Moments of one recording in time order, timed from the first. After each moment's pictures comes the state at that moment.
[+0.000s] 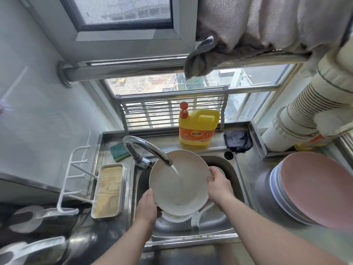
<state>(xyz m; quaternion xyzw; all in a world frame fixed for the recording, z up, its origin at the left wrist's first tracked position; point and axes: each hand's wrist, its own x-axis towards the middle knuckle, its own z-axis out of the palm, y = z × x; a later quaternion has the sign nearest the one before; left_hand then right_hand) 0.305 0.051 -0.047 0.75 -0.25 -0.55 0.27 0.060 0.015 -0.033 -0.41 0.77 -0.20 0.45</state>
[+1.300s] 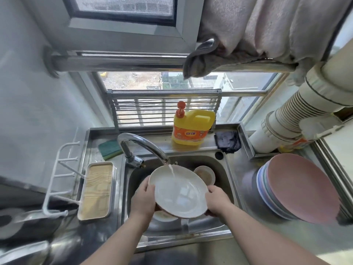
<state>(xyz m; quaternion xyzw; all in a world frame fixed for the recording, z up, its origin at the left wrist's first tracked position) 0.302 0.035 -0.024 0.67 -0.34 -0.58 0.31 0.055 0.048 -0.035 -0.27 0.79 -0.14 0.53</state>
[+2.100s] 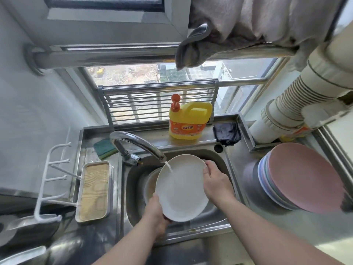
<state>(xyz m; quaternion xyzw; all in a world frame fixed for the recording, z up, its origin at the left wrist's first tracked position) 0.259 0.053 -0.059 0.66 0.00 -0.70 0.29 0.061 0.029 -0.008 -0.45 0.80 -0.16 0.36</state>
